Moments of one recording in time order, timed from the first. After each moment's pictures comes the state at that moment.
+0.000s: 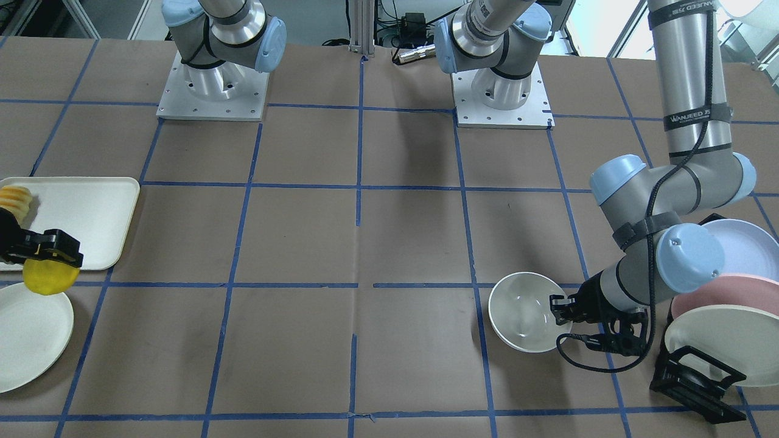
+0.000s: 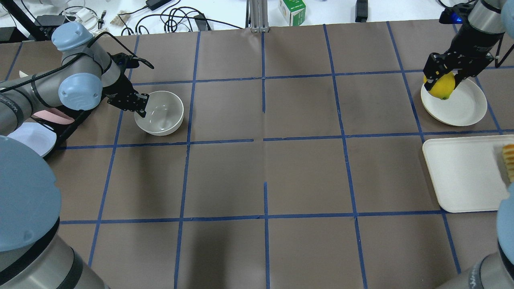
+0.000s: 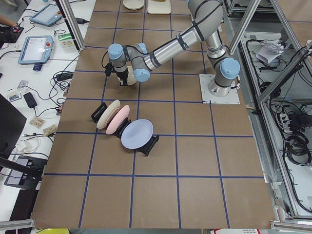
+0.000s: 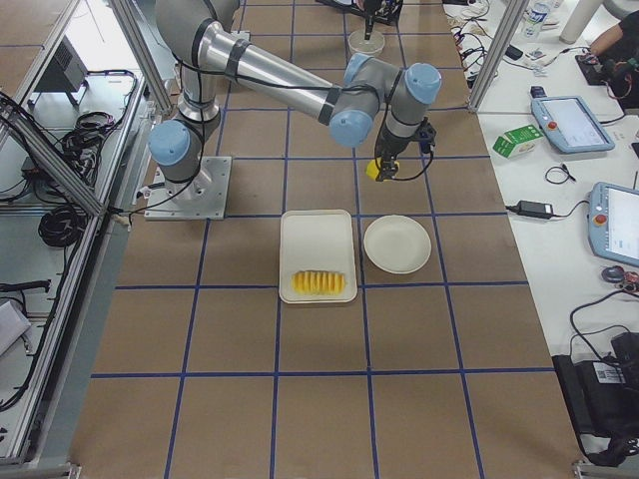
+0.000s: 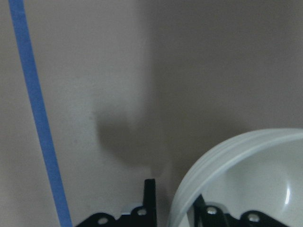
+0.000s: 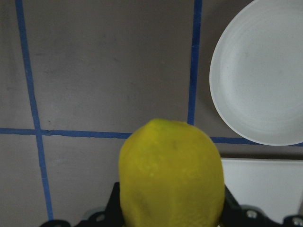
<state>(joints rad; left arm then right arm) -1.32 -2.08 -1.63 -1.06 1.49 0.36 1.23 -1.23 1.46 -1.65 -1.57 -0.37</state>
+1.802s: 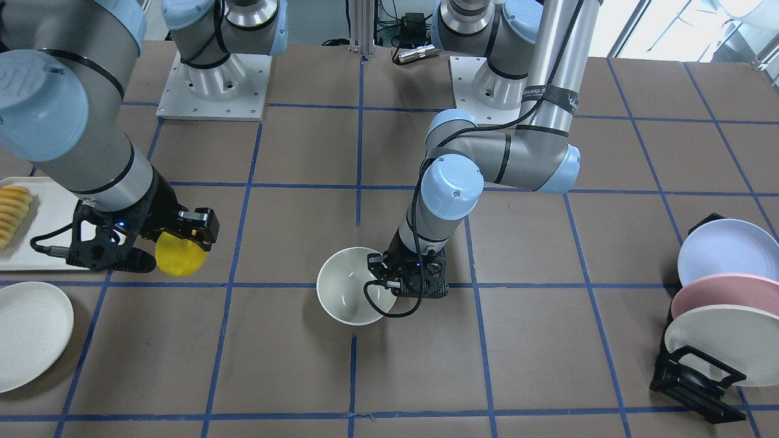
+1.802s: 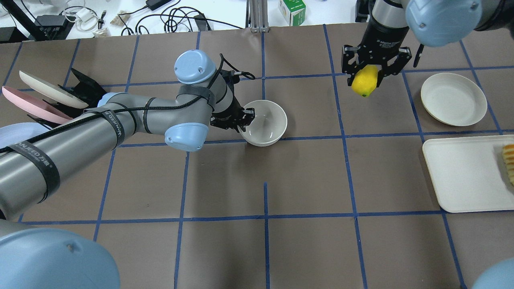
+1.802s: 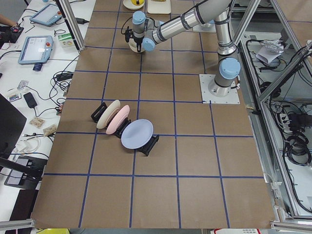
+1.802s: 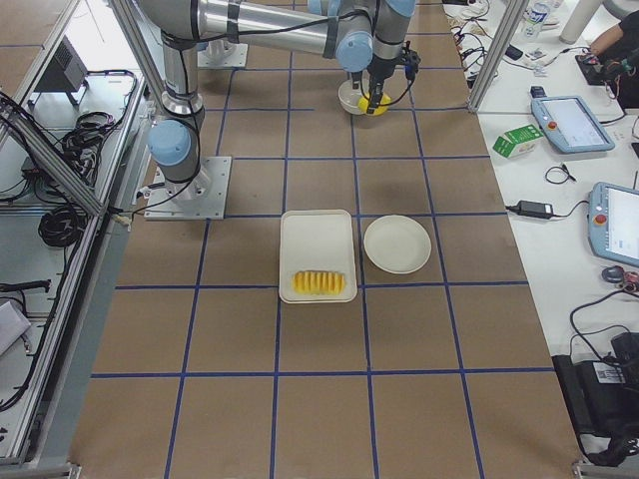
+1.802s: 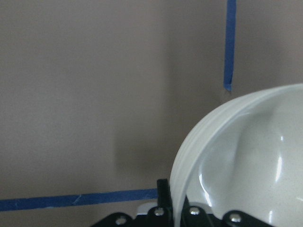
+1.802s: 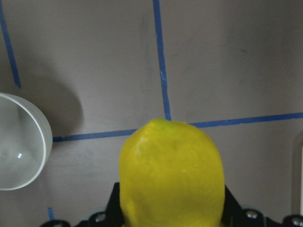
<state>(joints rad) -1.79 -2.03 -1.80 -0.78 1.39 -0.27 1.56 -1.30 1.46 -1.66 -1.52 0.10</state>
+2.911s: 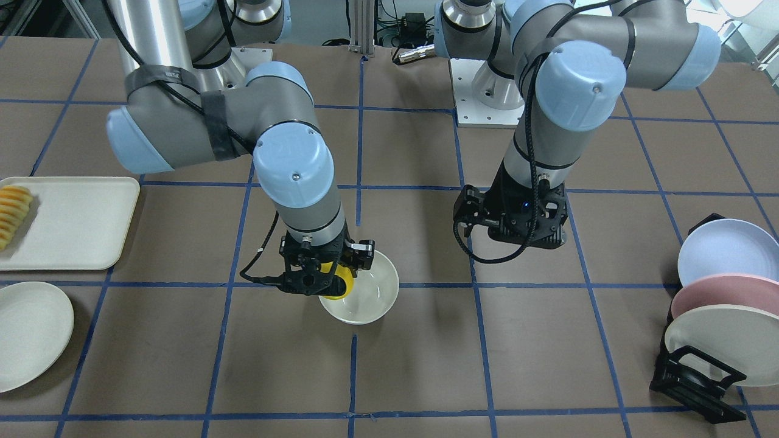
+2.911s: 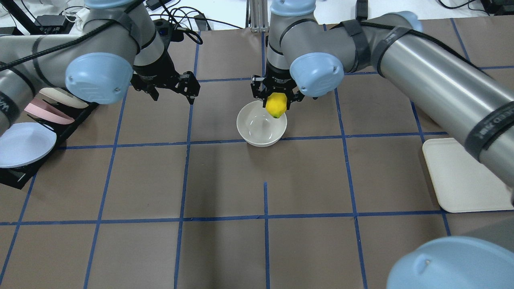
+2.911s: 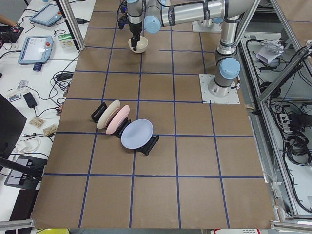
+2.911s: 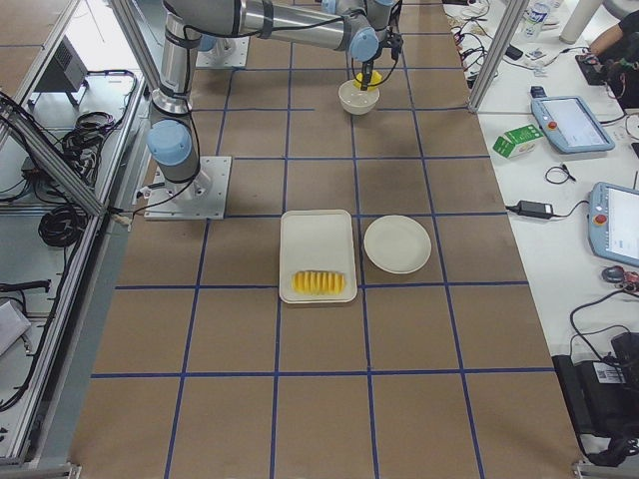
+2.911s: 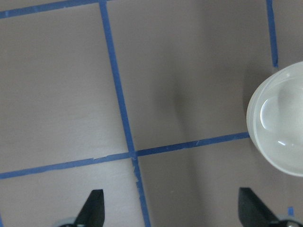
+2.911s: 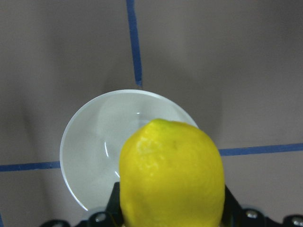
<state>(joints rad) -1.61 -1.75 -1.63 -1.30 1.58 0.13 1.87 -1.10 1.47 -1.94 -1.48 0.39</state>
